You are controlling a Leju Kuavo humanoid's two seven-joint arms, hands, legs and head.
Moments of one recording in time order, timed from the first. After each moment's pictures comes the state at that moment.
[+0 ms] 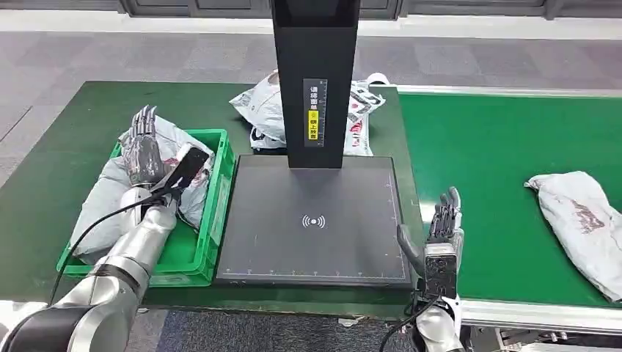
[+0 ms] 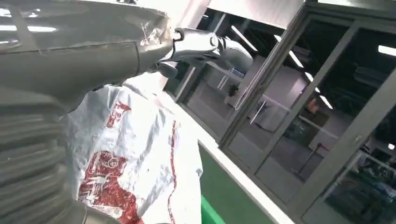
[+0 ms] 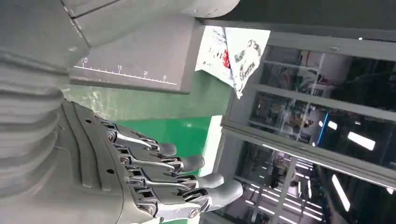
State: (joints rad) left arm -0.75 0.01 0.09 -0.54 -0.85 0.62 -0.34; right arm -0.06 0.10 0.19 -1.22 0.08 -0.57 -0.68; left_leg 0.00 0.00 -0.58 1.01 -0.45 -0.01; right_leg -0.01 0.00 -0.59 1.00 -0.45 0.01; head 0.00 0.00
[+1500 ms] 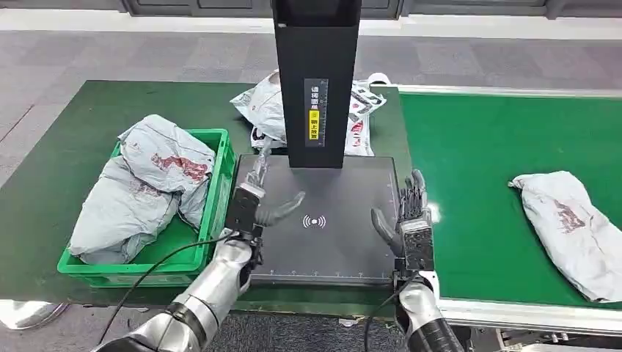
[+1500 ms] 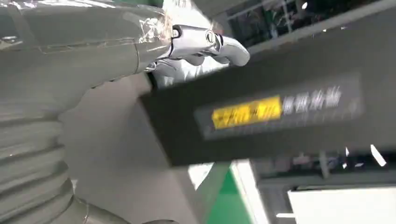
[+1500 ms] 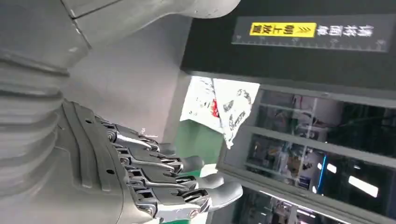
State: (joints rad) left arm -0.57 -0.29 -0.28 -0.61 -0.07 0.16 -0.66; right arm -0.22 0.13 0.27 -1.02 0.00 -0.47 -0.70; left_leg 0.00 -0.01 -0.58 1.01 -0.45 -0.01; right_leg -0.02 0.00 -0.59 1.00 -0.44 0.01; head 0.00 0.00
